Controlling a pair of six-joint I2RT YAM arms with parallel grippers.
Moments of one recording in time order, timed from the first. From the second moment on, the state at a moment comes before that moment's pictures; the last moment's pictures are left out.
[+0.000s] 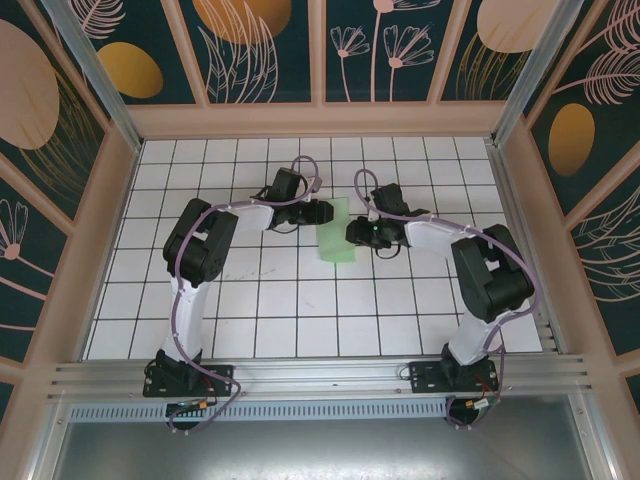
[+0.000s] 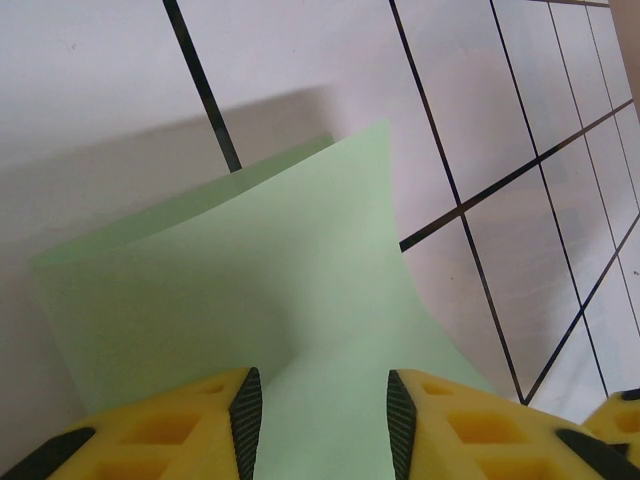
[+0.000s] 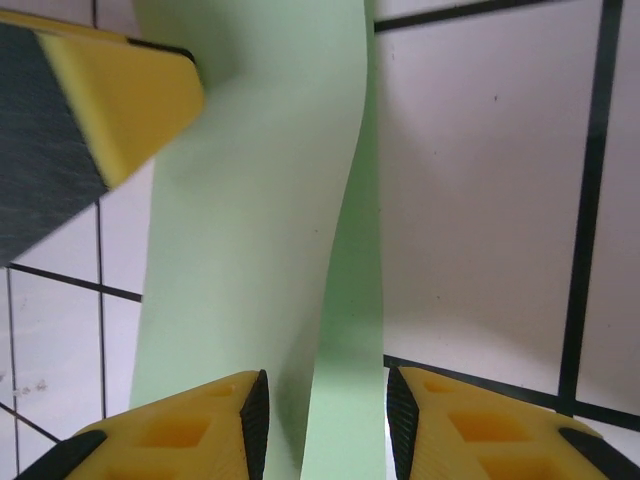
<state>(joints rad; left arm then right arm) -0.48 2.21 1.39 0.03 0.54 -0.49 0.45 1.73 0.98 -0.23 -0.31 0.53</state>
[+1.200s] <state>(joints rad) -0.48 2.21 1.39 0.03 0.54 -0.49 0.49 1.85 1.02 -0.21 -0.37 0.54</state>
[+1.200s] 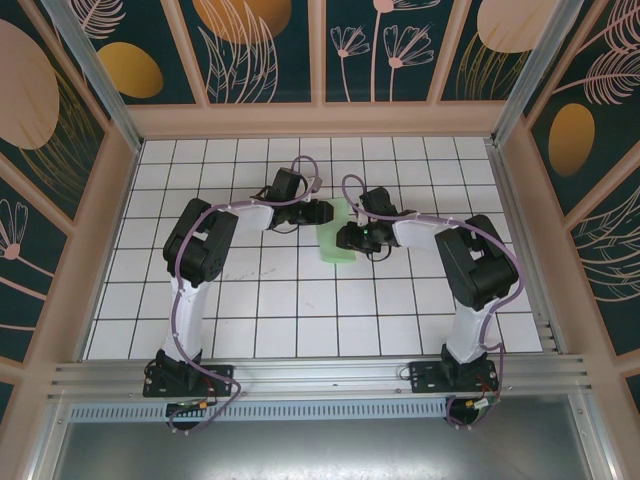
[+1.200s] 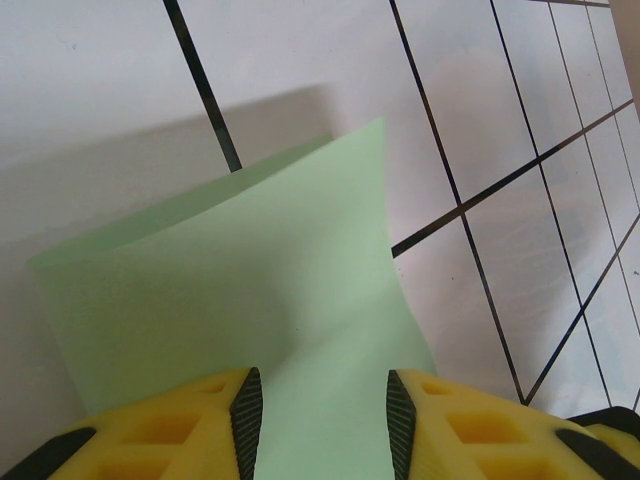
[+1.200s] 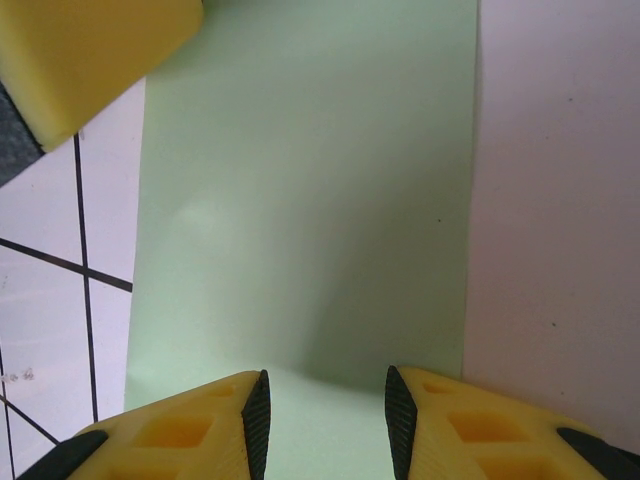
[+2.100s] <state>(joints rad) -0.46 2.03 1.30 0.10 0.58 -0.53 0.49 1.89 1.05 -0.23 -0.34 0.50</state>
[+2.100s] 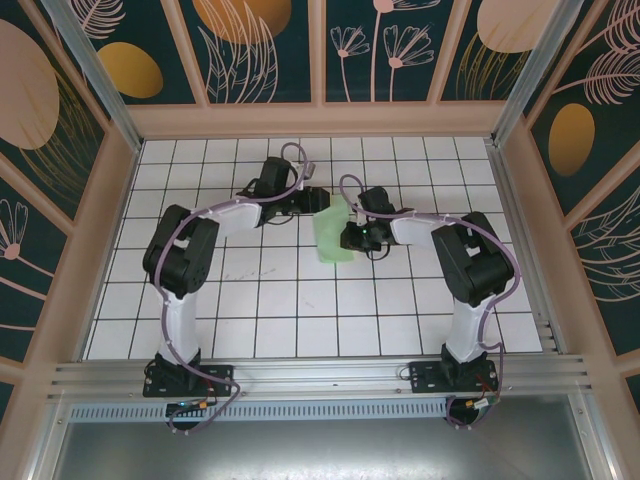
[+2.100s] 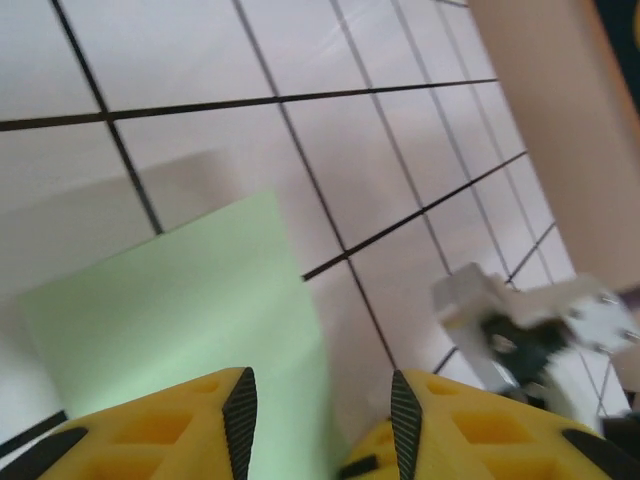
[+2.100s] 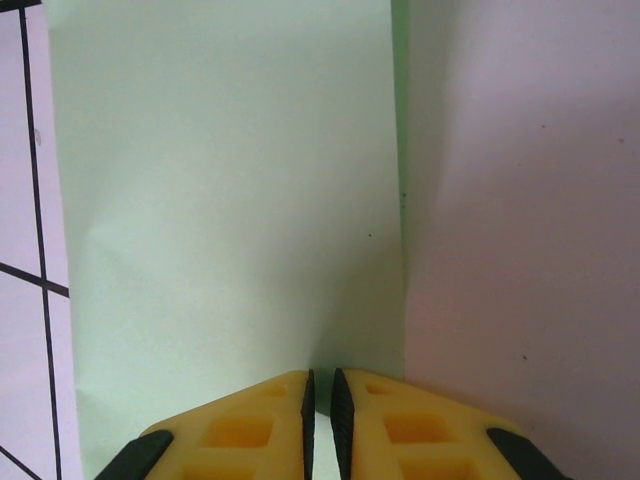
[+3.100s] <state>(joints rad) -0.48 2.13 1.16 0.27 0.62 -0.63 0.49 1.91 1.09 -0.29 -0.32 0.48</state>
